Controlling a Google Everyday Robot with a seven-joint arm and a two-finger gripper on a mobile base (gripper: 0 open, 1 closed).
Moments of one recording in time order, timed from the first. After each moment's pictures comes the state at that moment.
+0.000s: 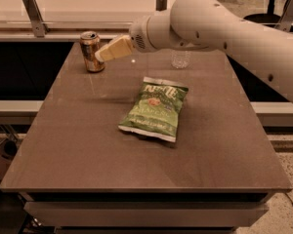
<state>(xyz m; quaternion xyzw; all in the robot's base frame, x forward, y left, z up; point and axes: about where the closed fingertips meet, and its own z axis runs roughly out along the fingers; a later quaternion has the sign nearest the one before) 0.692 0.066 0.952 -0.41 0.72 0.18 0.52</state>
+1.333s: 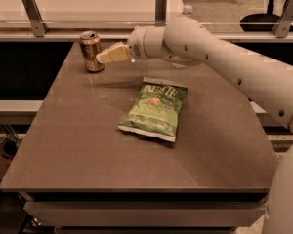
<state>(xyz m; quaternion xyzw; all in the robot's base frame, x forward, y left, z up) 0.752 0.087 0.905 -0.38 0.71 0.22 0.55</state>
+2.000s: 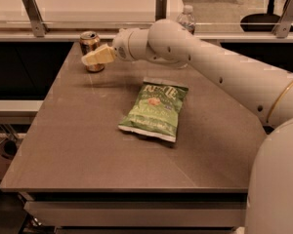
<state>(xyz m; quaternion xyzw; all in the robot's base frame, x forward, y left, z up) 0.756 0.127 0.897 -0.39 0.70 0.24 0.55</state>
